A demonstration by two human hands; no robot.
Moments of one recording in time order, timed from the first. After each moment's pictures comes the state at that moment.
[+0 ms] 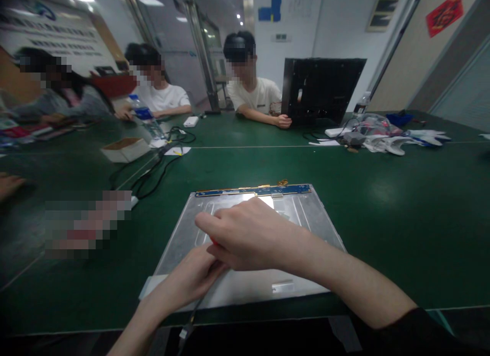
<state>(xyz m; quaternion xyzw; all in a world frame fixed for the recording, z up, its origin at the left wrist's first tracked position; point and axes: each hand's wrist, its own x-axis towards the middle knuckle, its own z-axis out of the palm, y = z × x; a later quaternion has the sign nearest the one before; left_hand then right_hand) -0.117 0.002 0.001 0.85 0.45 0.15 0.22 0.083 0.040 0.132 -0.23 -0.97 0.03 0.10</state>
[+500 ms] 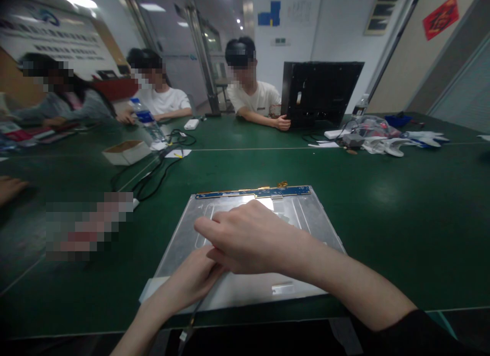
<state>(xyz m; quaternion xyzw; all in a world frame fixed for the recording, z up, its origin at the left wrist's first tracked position) -0.117 0.002 0.001 0.86 0.44 0.16 0.21 0.083 0.038 0.135 -0.22 -0.97 0.02 0.09</state>
